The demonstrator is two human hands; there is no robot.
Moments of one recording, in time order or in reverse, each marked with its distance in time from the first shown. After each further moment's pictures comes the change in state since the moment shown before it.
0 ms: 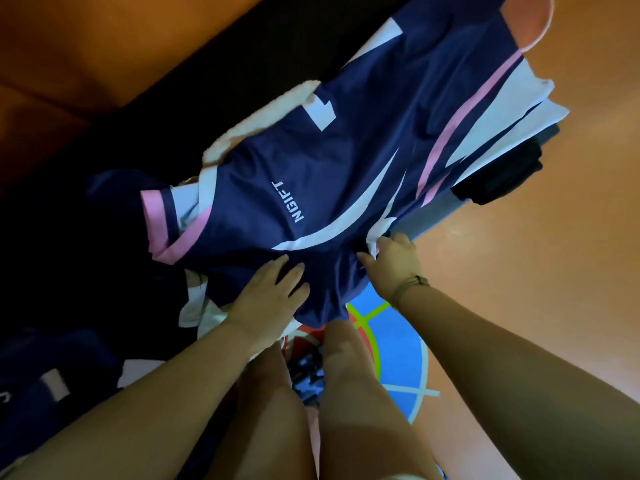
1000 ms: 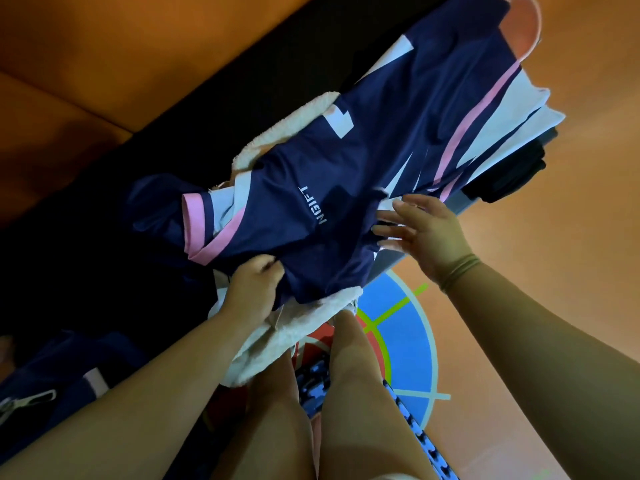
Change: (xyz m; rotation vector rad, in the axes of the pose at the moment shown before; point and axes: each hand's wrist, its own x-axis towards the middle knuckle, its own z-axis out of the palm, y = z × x) left_hand -0.023 -0.029 -0.042 -1.400 0.321 -0.750; right_hand -0.025 -0.034 -0.055 1.381 -0.090 0.109
